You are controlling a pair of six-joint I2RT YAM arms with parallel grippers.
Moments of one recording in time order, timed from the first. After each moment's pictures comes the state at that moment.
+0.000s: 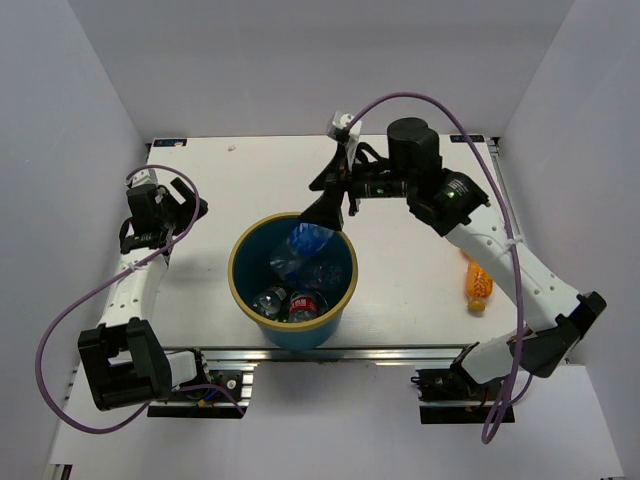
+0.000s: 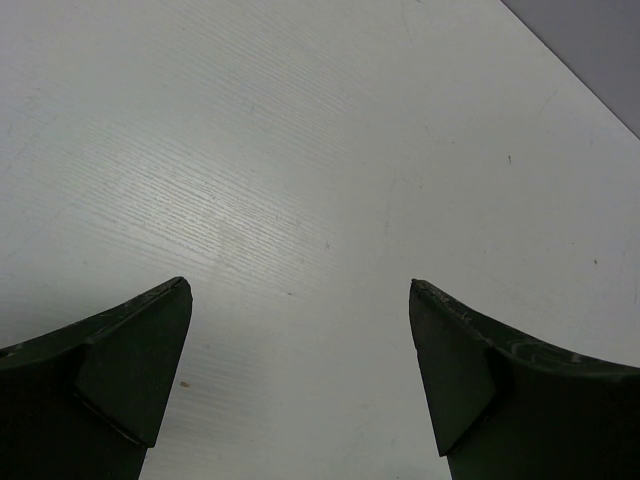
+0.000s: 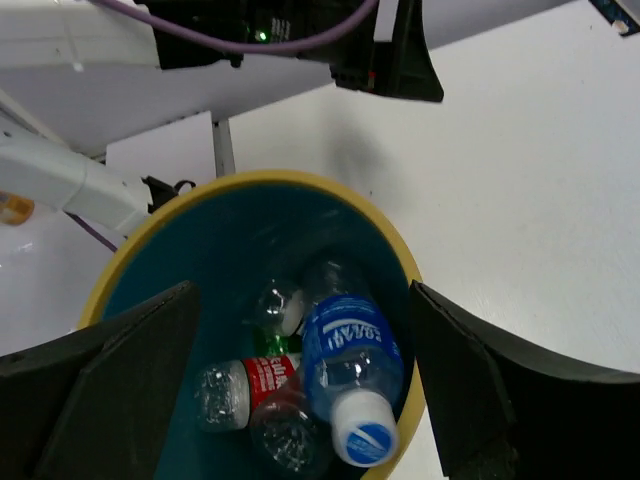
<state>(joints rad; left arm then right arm) 0.19 1.24 0.86 -0.14 0.12 -0.48 0.74 1.43 1.68 -0.47 -0.70 0.03</state>
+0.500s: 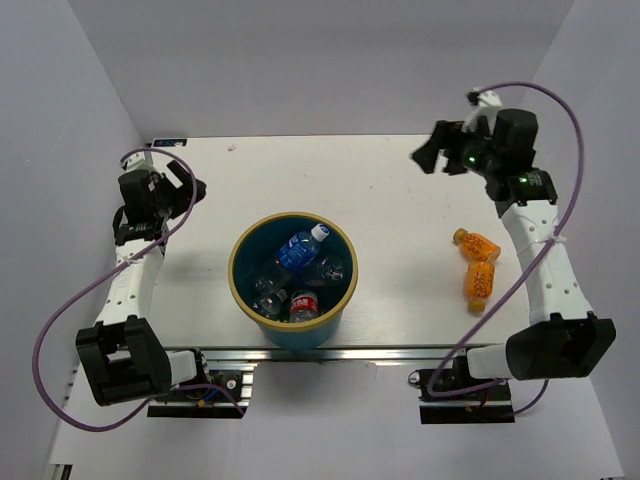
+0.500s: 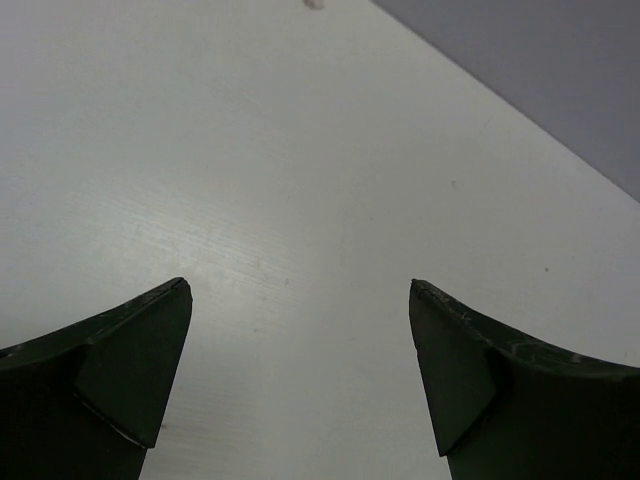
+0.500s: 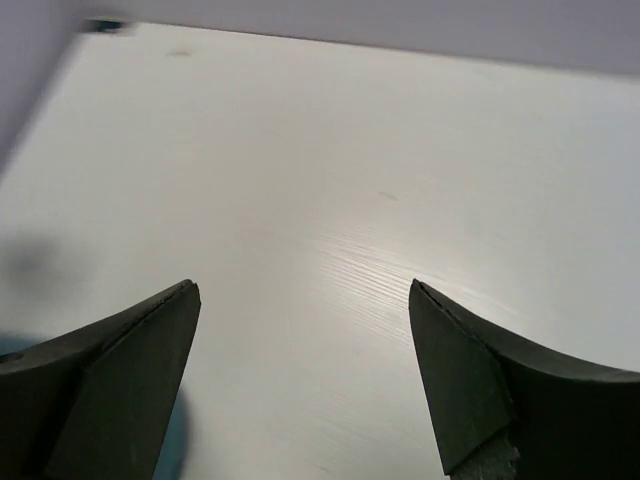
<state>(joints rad) 0.19 1.25 0.94 -0.14 0.16 -0.46 0.18 1.35 1.51 -0.45 -0.52 0.14</state>
